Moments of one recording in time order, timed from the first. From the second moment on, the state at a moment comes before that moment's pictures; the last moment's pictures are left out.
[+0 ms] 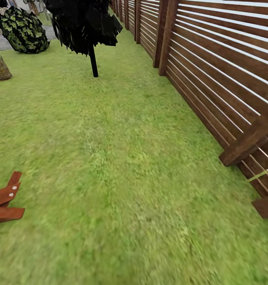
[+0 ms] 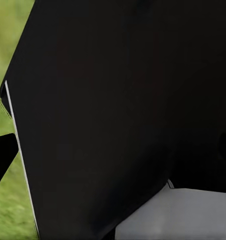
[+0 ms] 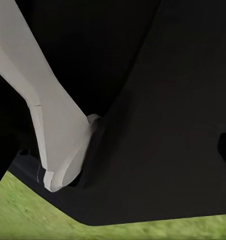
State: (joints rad) left arm 0.00 -0.11 -0.02 -0.18 0.57 -0.26 0.02; right arm -0.05 -0.01 0.29 -0.34 0.11 0.04 0.36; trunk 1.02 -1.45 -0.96
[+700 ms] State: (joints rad) left arm 0.00 -0.11 -0.02 -0.18 0.57 -0.26 0.02; right arm -0.05 -0.01 0.29 -0.34 0.11 0.04 0.36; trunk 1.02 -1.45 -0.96
